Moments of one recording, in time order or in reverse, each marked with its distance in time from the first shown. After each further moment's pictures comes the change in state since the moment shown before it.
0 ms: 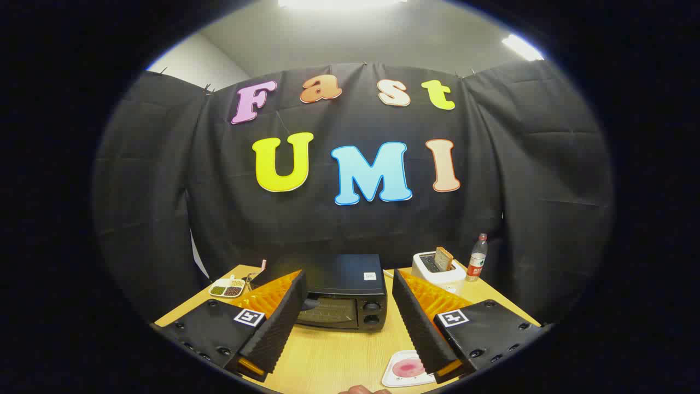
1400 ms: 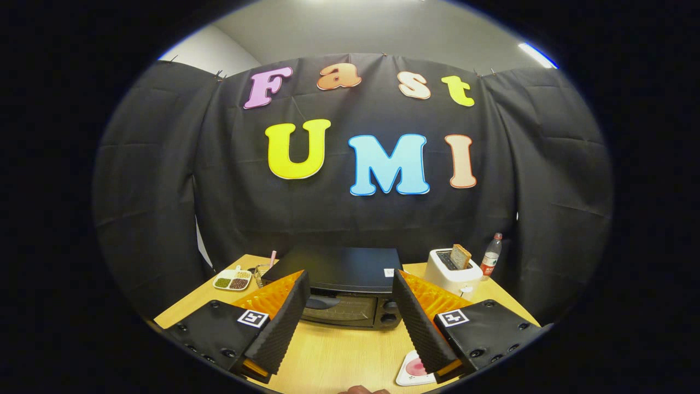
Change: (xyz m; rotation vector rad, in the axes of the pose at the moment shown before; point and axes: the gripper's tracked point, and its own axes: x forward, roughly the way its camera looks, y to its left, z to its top) arm 0.027 0.058 -0.006 -0.065 0.057 0.051
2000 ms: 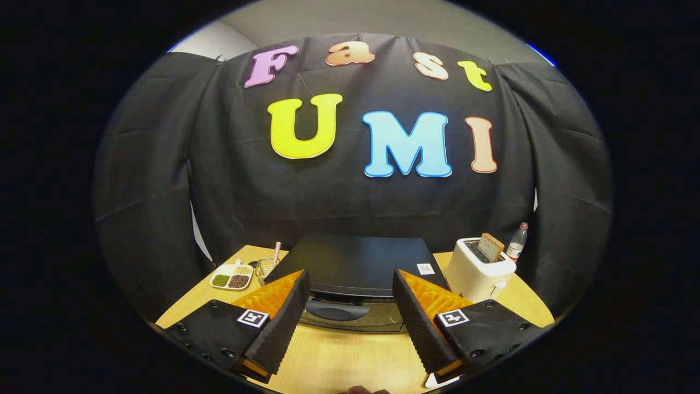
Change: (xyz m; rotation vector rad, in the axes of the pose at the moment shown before) arm 0.092 0.037 -0.037 0.016 0.114 -0.012
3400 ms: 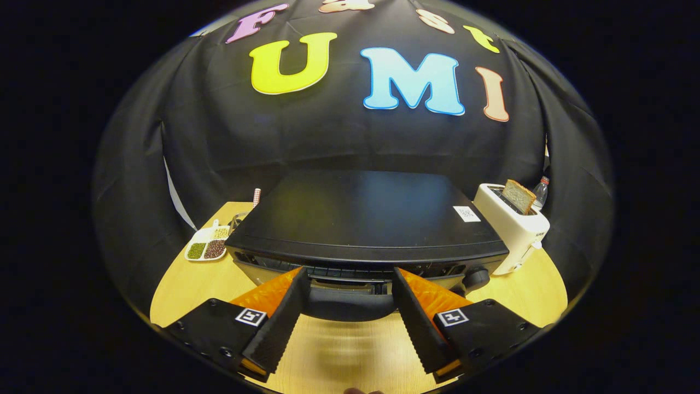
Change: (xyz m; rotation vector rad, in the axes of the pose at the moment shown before) arm 0.068 0.017 -0.098 0.021 0.269 -0.023
